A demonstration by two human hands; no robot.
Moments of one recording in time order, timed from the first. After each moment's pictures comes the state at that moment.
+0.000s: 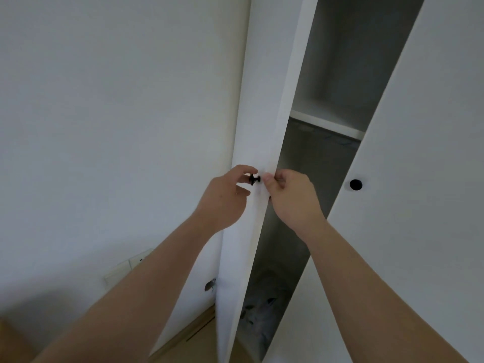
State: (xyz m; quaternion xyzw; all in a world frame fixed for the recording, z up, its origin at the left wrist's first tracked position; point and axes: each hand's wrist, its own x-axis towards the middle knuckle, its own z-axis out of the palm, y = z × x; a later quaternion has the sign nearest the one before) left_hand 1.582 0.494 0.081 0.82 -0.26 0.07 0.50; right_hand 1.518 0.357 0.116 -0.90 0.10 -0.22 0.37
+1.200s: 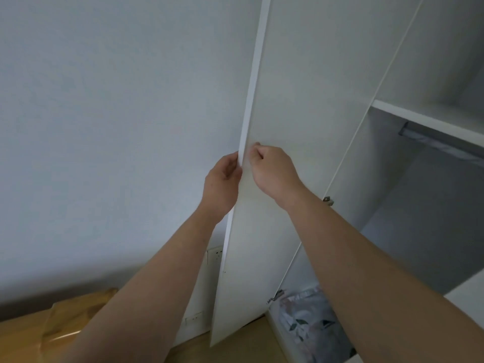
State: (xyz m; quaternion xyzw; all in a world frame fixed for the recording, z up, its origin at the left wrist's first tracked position) left_hand 1.697 0.689 0.031 0.72 -0.06 0.15 0.68; right_hand 1.678 0.573 0.113 -0.92 -0.07 -0.12 0.37
